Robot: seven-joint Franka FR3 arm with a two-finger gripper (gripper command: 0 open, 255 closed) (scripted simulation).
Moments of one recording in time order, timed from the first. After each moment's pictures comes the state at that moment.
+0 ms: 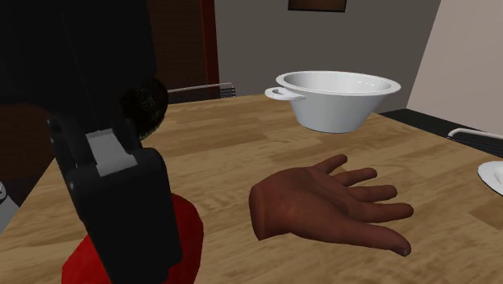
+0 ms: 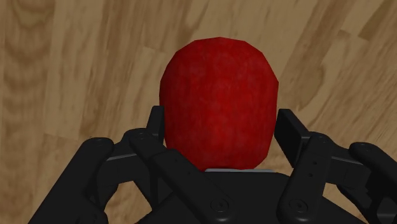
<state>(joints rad) 0.02 -0.17 -0.85 -2.25 -0.11 2.08 -1.04</state>
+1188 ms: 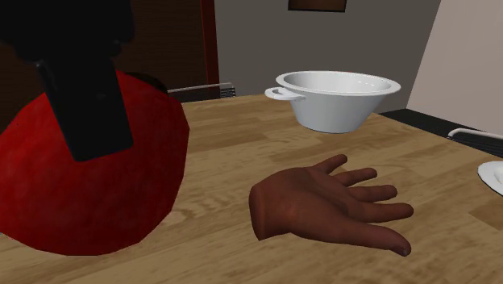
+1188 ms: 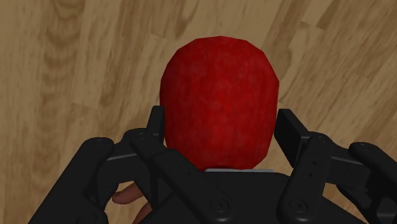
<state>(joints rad) 0.01 -0.26 -0.79 -2.08 -0.16 1.83 -1.00</state>
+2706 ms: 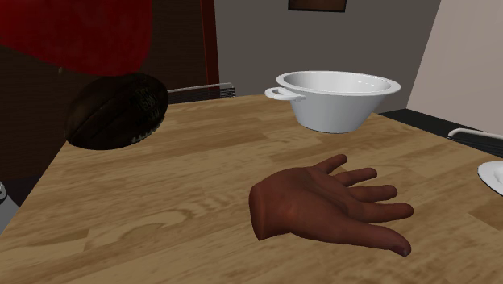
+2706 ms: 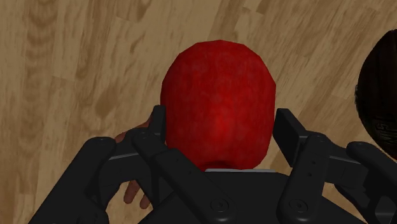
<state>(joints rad) 0.01 -0.44 -0.62 -1.99 -0.20 1.58 -0.84</state>
